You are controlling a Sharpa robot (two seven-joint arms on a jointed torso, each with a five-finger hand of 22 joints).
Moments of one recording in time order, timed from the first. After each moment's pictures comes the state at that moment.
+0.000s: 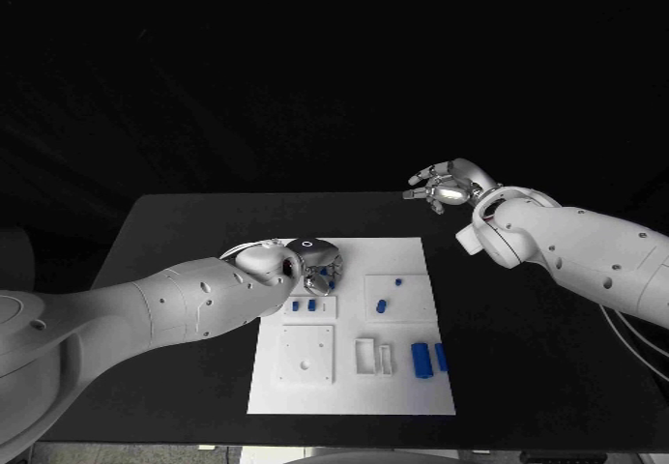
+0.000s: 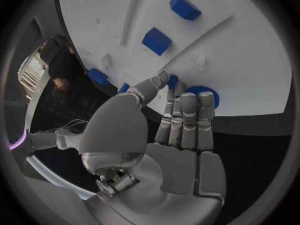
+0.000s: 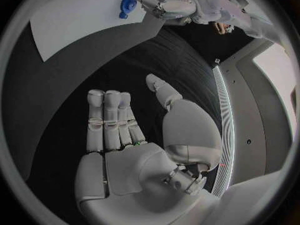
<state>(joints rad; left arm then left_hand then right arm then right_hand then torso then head) 1.17 -0.44 -0.22 1.03 -1.54 -0.22 0.03 1.19 -0.15 0.62 -0.24 0.06 0.92 0.14 0.27 0.55 1.13 0.09 0.20 0.15 1.09 -0.02 1.40 0.47 0.06 0.91 -0.12 1.05 1.29 1.22 -0.66 0.02 1.13 -0.82 -0.36 0.06 0.97 -0.16 0.45 -0.27 0.33 0.77 0.18 0.26 0.43 0.91 0.07 1.06 0.90 1.14 -0.04 1.10 0.88 0.19 1.04 0.01 0.93 1.30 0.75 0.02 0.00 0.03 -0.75</state>
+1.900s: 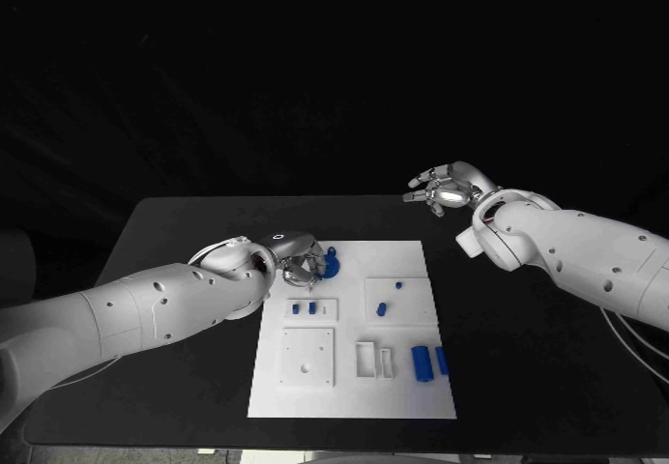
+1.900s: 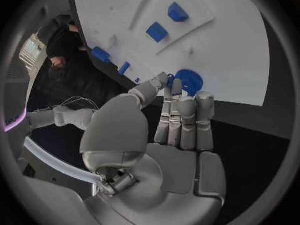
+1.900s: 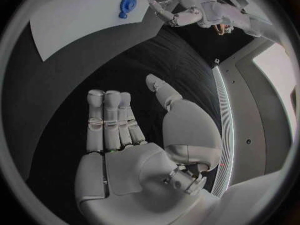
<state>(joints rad) 1.16 -0.60 -0.14 1.18 -1.42 -0.28 0.03 1.19 -0.09 0.64 -0.25 0.06 1.05 0.10 0.31 0.55 1.28 0.04 0.20 0.18 1.17 -0.07 1.42 0.46 0.06 0.98 -0.14 1.08 1.30 1.22 -0.67 0.02 1.14 -0.82 -0.36 0.06 0.96 -0.15 0.45 -0.27 0.34 0.77 0.18 0.26 0.43 0.91 0.07 1.06 0.90 1.14 -0.04 1.10 0.88 0.19 1.04 0.01 0.93 1.31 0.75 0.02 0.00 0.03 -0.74</state>
